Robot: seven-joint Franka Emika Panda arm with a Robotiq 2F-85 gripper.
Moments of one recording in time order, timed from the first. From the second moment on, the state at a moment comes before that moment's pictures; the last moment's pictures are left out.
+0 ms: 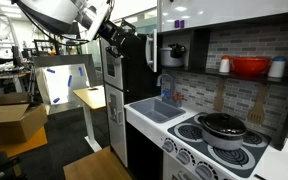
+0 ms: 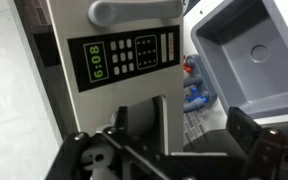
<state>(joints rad) 0.02 -0.09 0.01 -2.23 -1.29 2.52 0.25</state>
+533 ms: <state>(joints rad) 0.00 0.01 -0.02 -2.14 -1.29 2.52 0.19</state>
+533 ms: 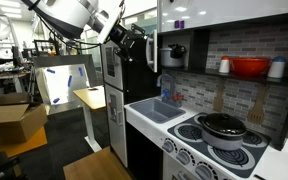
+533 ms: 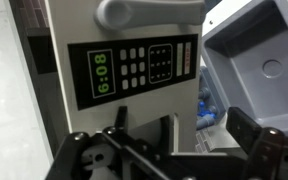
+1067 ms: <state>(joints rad) -0.01 0.06 -0.03 -2.08 -1.29 2.52 0.16</state>
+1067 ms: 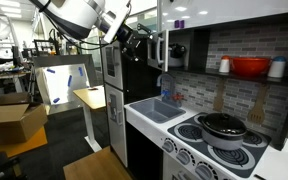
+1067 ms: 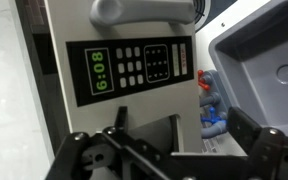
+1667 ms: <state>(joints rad) -0.04 0.06 -0.07 -2.08 -1.36 2.52 0.18</state>
